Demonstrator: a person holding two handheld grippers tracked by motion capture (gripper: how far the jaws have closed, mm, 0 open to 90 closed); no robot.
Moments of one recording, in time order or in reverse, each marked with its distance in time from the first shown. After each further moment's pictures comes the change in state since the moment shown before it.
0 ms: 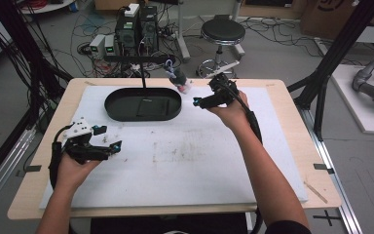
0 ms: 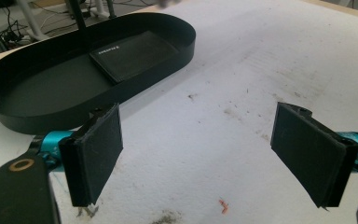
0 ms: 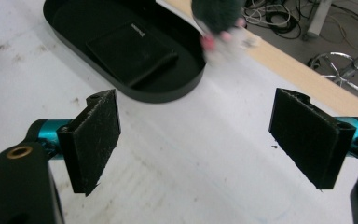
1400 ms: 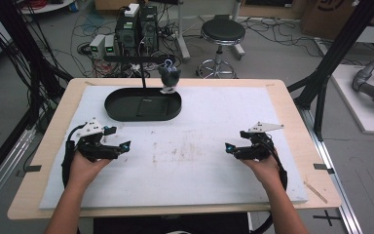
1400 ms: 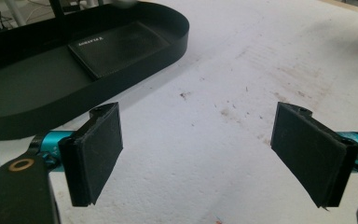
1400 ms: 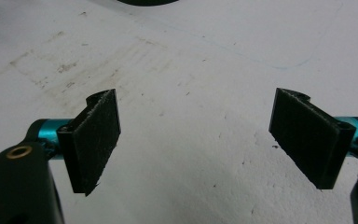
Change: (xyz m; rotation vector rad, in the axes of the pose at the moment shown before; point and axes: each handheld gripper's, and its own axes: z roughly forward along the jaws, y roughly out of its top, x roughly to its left) left arm -0.001 -0.008 0.031 0.014 -0.034 -0.019; right arm -0.006 -0.185 -0.033 -0.118 0.064 0.143
